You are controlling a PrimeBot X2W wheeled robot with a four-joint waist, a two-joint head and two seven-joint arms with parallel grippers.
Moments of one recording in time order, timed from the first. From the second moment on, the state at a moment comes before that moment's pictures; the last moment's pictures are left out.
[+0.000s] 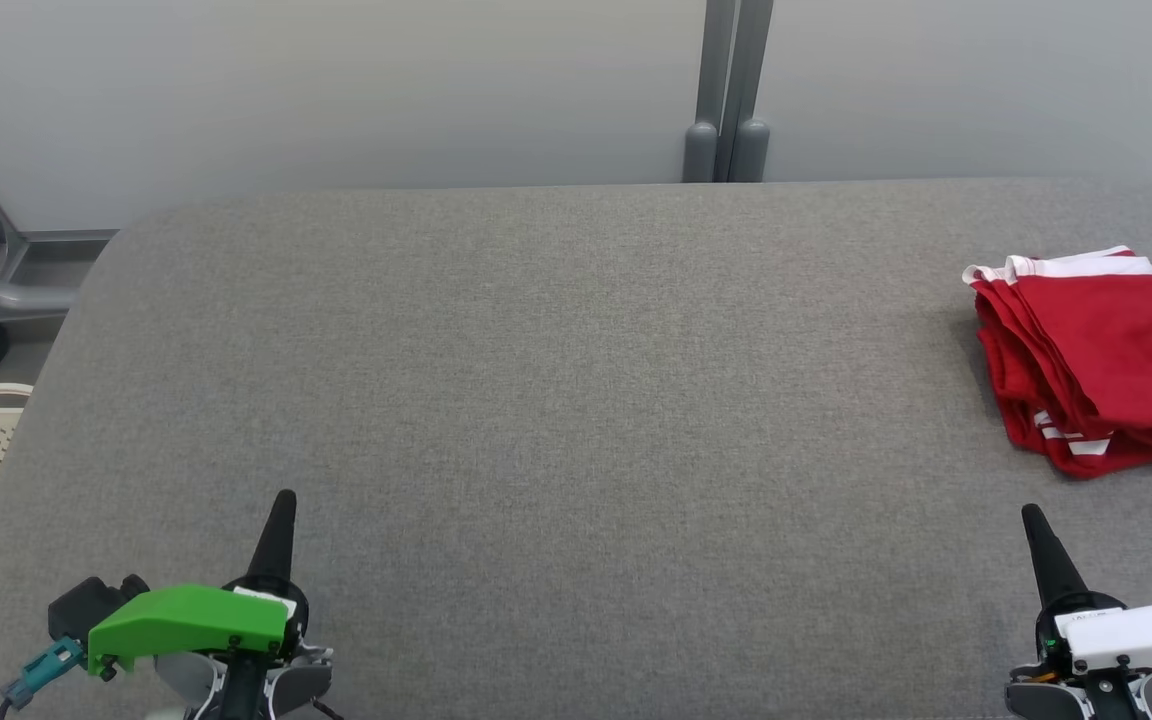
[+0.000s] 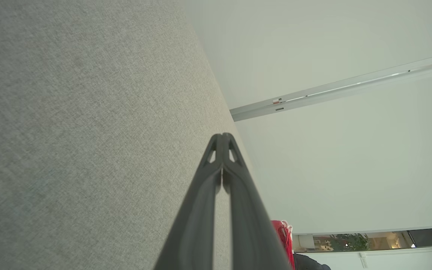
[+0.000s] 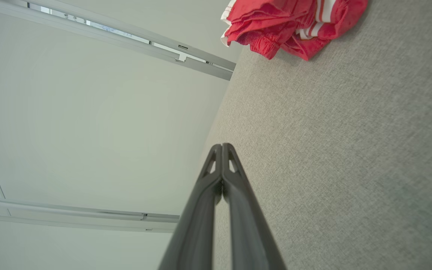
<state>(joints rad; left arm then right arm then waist) -0.12 0.10 -0.10 0.33 -1.37 -0.05 0.00 0.03 -0.04 -0.18 0.18 1.26 0.13 0.06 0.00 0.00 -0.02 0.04</state>
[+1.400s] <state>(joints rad) -0.18 0.06 -0.04 0.33 -1.59 -0.12 0.08 0.02 -0.05 -0.23 0.13 1.57 0.13 0.11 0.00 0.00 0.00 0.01</state>
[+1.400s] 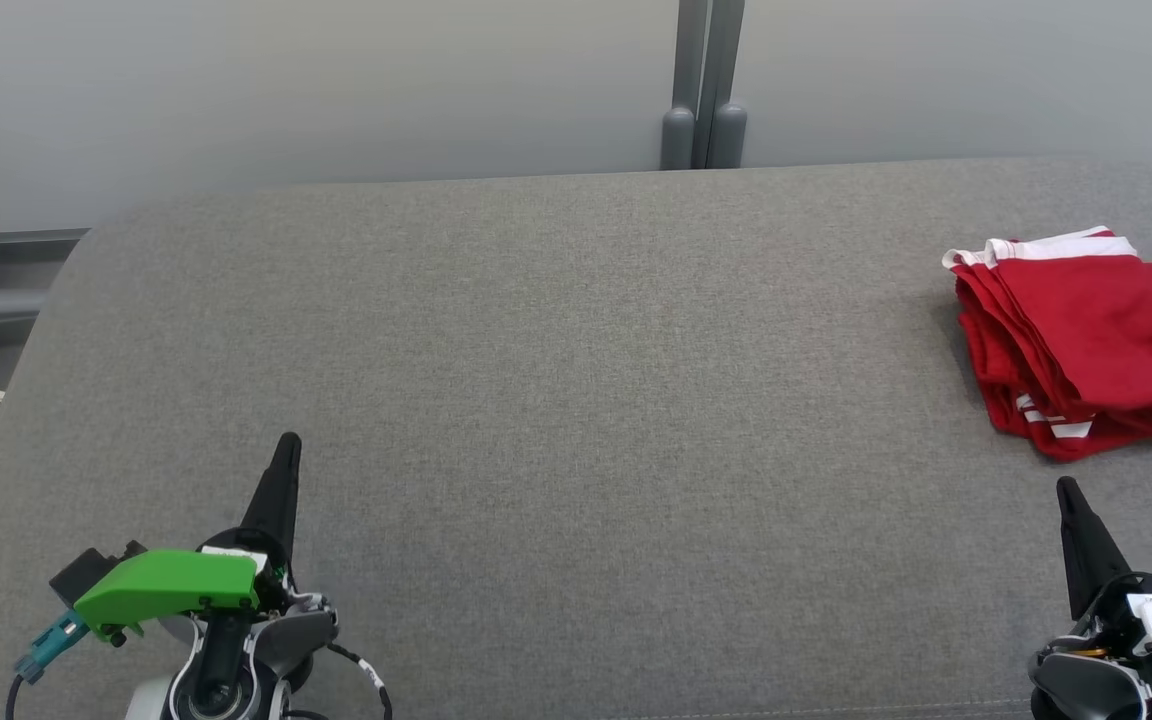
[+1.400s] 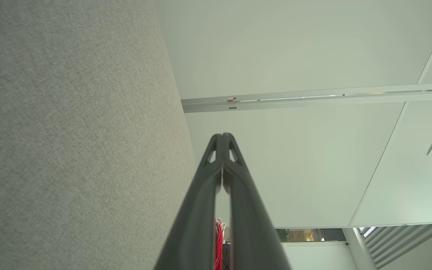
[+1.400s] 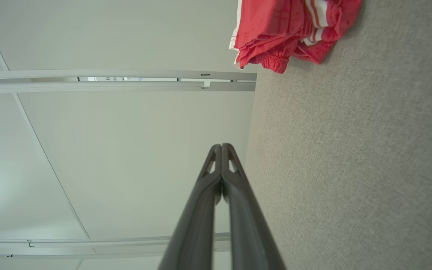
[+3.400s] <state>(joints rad) -0.19 0.05 -0.03 0.33 -1.63 -0.13 0.10 0.02 -0.05 -0.24 0.12 1.63 0.13 0.12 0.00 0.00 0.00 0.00</state>
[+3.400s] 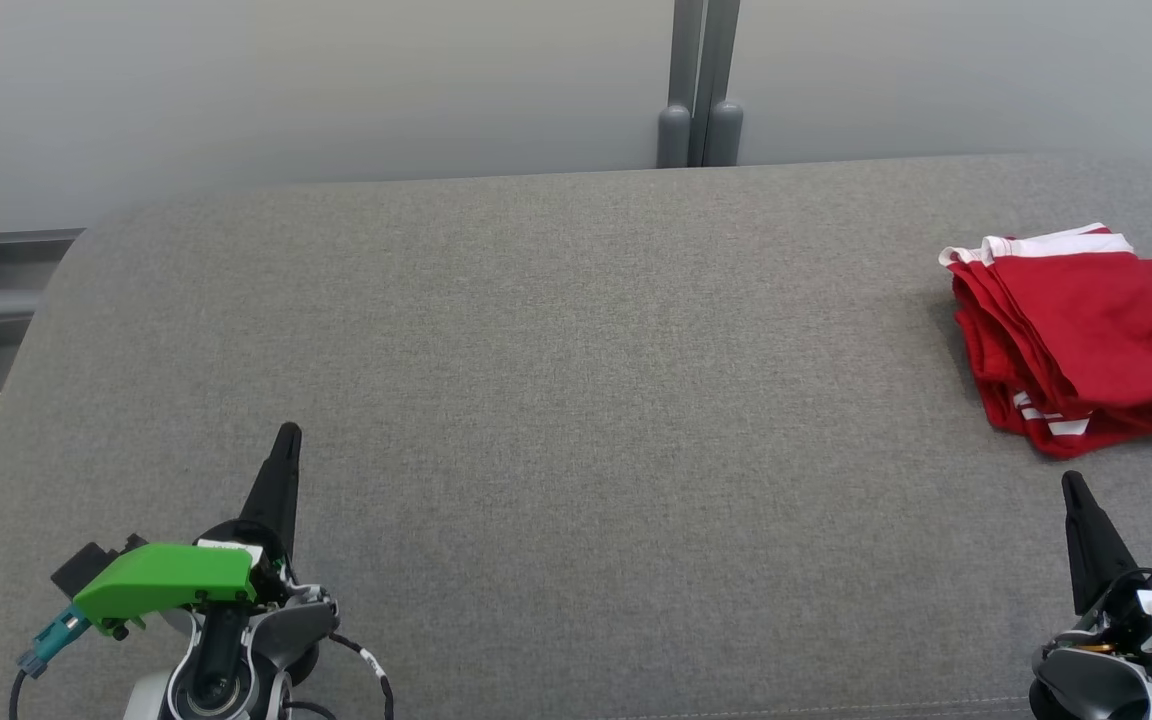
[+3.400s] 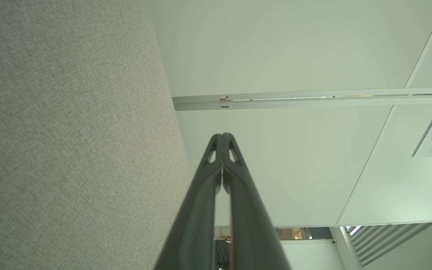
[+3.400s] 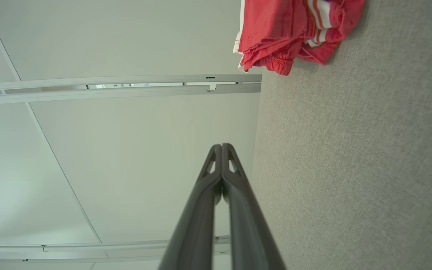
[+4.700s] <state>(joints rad) -0.19 0.05 -0.03 0.33 -1.63 -0.13 0.10 0.02 -0.05 -0.24 0.12 1.63 0.13 0.12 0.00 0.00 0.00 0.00</state>
